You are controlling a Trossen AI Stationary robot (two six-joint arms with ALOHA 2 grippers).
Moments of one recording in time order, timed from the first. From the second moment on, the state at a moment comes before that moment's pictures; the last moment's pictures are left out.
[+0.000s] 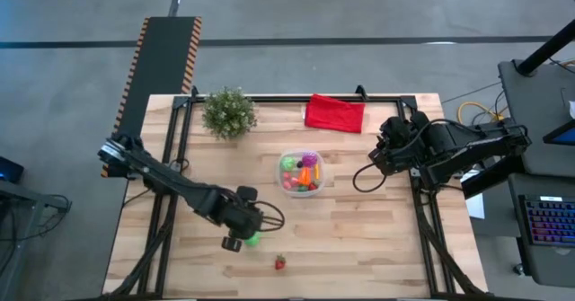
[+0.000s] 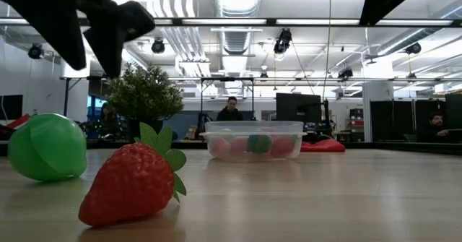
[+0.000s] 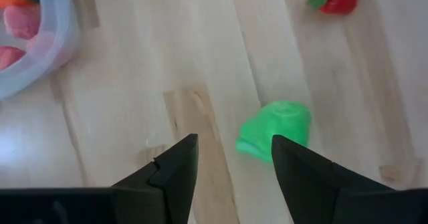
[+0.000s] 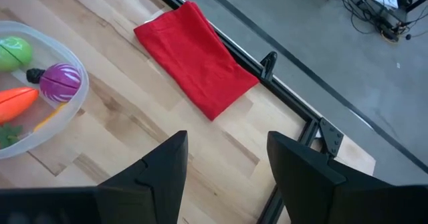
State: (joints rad) left arm -0.48 1.55 1.16 -0.79 -0.13 -0.20; right arm 0.23 1.17 1.30 -1.57 0.79 0.97
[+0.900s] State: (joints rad) left arm -0.56 1.65 1.18 -0.74 -0.09 -0.31; right arm 0.23 1.17 1.30 -1.57 0.79 0.96
